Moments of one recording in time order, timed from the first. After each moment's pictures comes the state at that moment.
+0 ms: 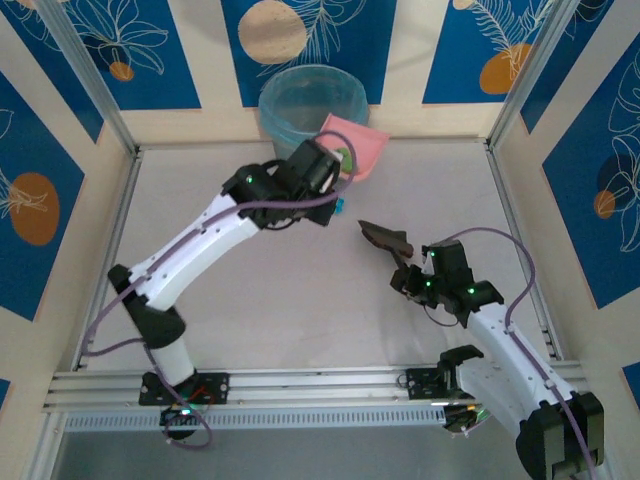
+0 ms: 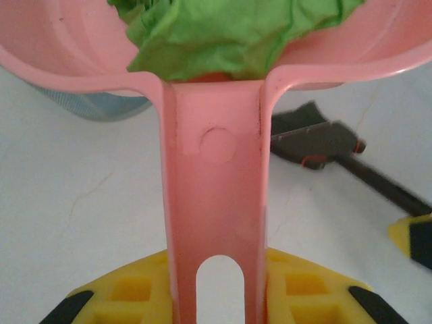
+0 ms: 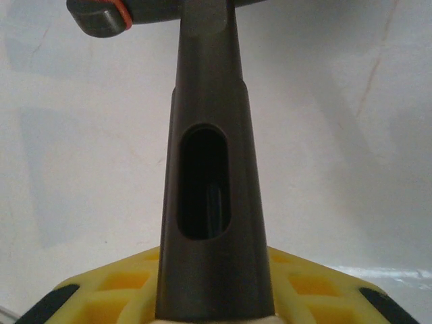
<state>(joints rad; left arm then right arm) -0.89 1.79 2.14 -1.20 -0.24 -0.31 0.26 0.82 0.50 -0.60 -0.32 0.72</state>
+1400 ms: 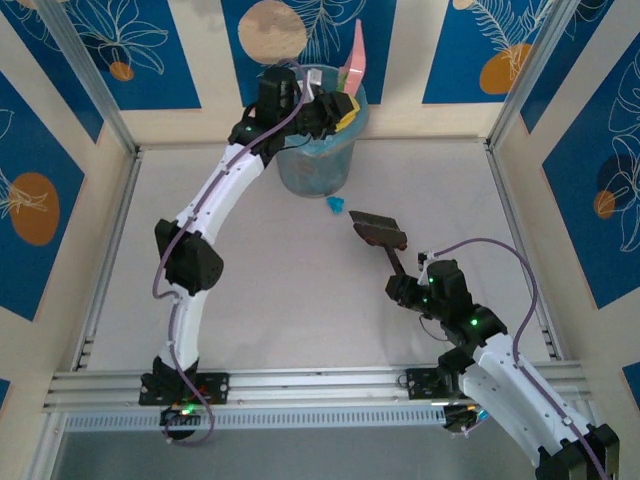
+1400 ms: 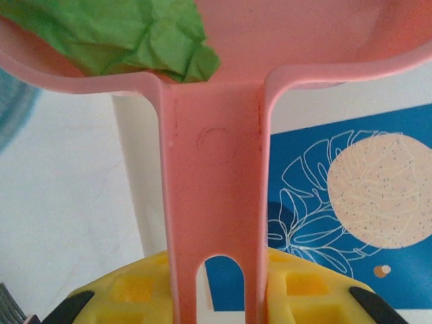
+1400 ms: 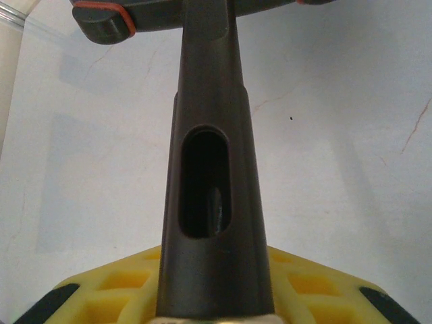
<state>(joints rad) -0.50 2.18 2.33 -0.33 0.63 -1.18 0.42 0.56 0.36 -0.47 -0.17 0.73</state>
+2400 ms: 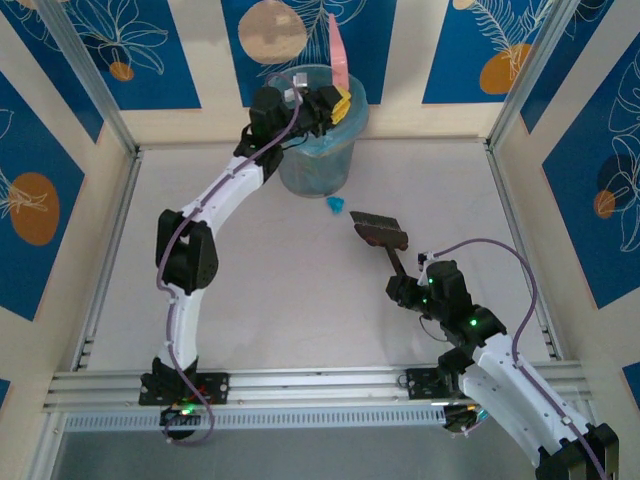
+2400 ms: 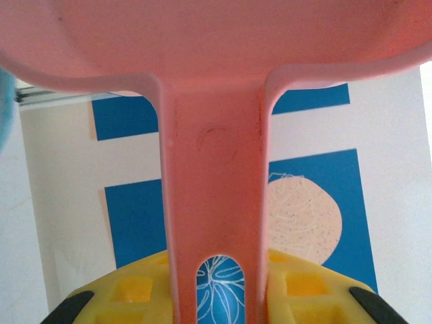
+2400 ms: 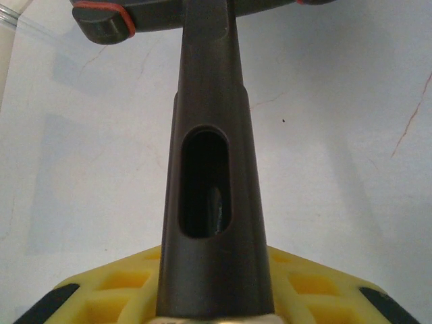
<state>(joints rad) -0.46 2.14 2.03 0.30 0.65 -1.54 0.43 0.56 0.35 -0.46 -0.15 0.72</state>
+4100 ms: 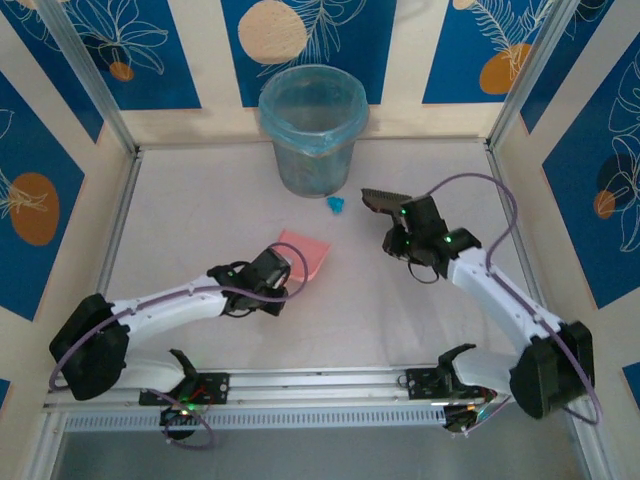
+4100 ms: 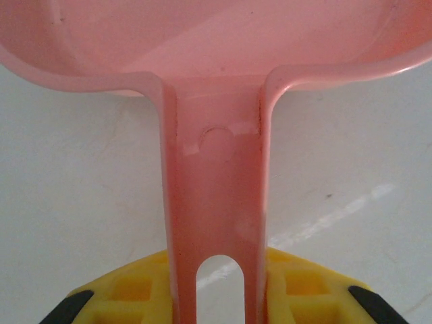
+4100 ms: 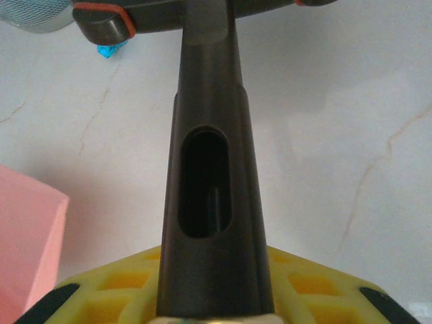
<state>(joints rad) -0.86 1.32 0.73 -0.56 -0.13 -0.39 0.41 1.25 0.96 -0.70 0.05 0.67</state>
